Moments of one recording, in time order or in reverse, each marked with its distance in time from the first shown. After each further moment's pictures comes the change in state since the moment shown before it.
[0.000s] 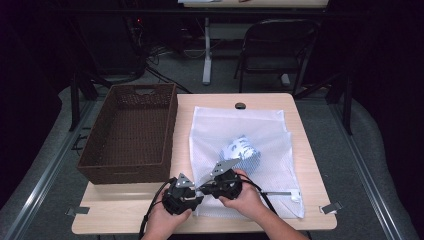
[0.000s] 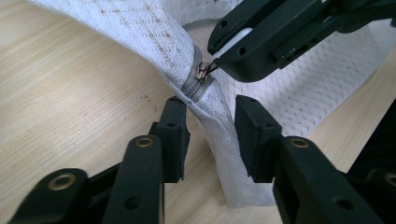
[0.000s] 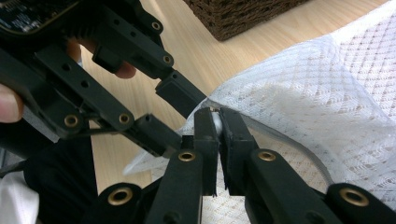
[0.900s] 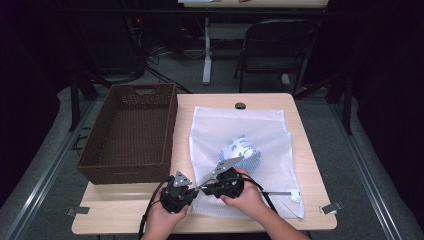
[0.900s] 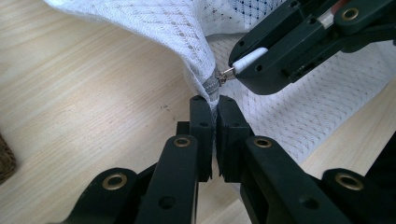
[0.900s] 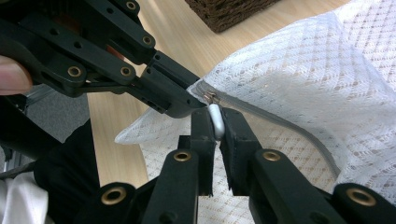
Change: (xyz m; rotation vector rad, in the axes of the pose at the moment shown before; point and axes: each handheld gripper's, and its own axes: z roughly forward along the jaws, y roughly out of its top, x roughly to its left) left arm 0.001 0.003 -0.007 -0.026 0.069 0.011; right arm -0.007 -0.004 -0.001 0.013 0.021 0.052
